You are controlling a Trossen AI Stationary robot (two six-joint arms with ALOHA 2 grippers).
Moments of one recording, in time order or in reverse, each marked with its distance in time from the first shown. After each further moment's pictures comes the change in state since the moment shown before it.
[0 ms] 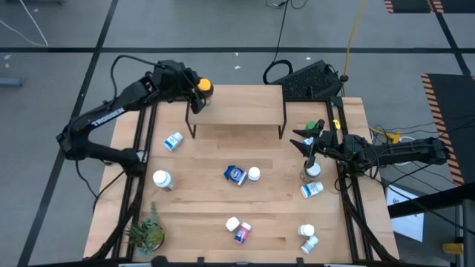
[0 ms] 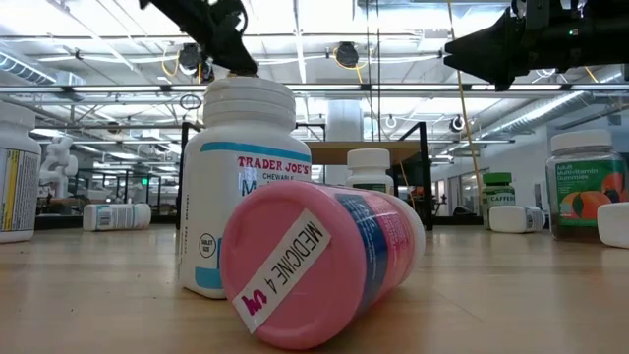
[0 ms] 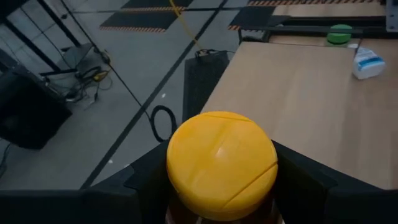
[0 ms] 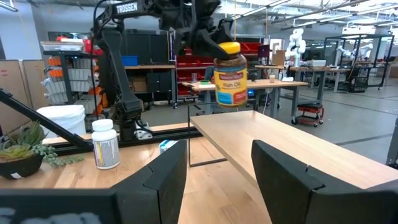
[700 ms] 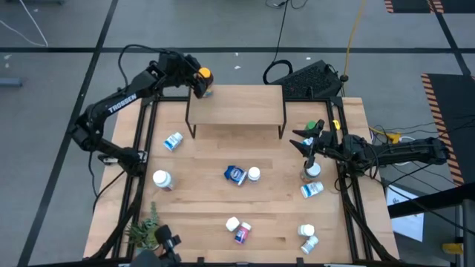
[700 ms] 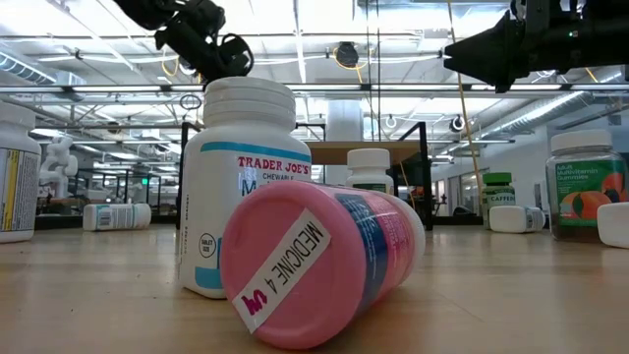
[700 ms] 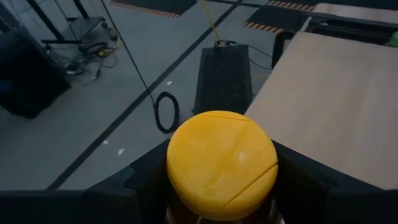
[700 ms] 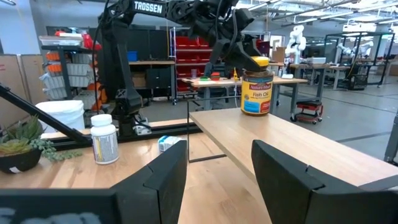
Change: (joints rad) left arm 0.216 0.157 0.002 0.118 0.161 -0.039; right arm 0.000 0.000 0.000 -0.017 0.001 0.001
